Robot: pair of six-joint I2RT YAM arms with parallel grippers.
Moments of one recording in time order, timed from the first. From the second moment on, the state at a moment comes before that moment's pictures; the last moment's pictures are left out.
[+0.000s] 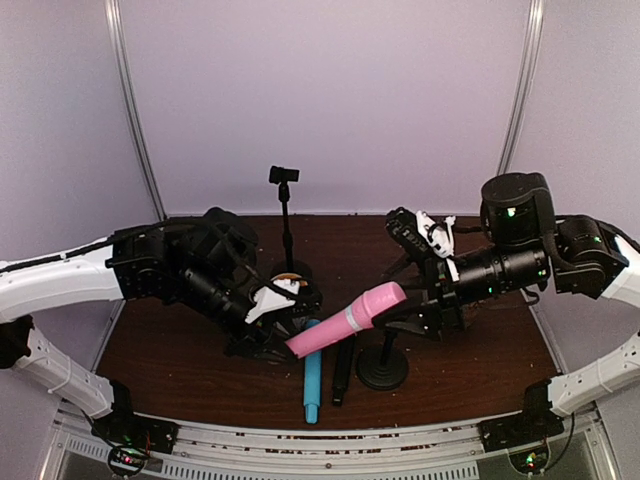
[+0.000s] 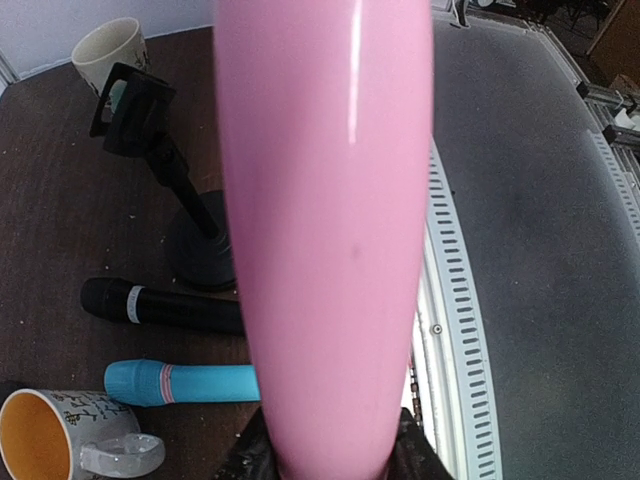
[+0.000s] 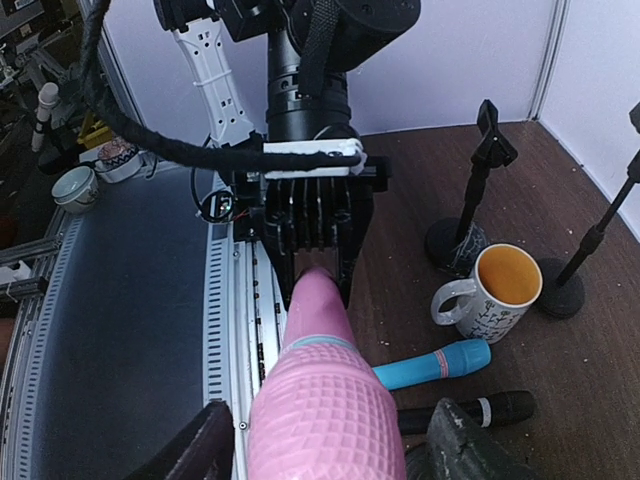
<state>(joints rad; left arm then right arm) -1.12 1.32 1.22 -0.74 0.44 0.38 1.18 1.09 1.28 -0.64 -0.23 -0.04</state>
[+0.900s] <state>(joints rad) -1.12 1.38 1.27 -0.74 0.49 0.39 1.19 1.13 1.29 -0.64 -0.27 -0.03</state>
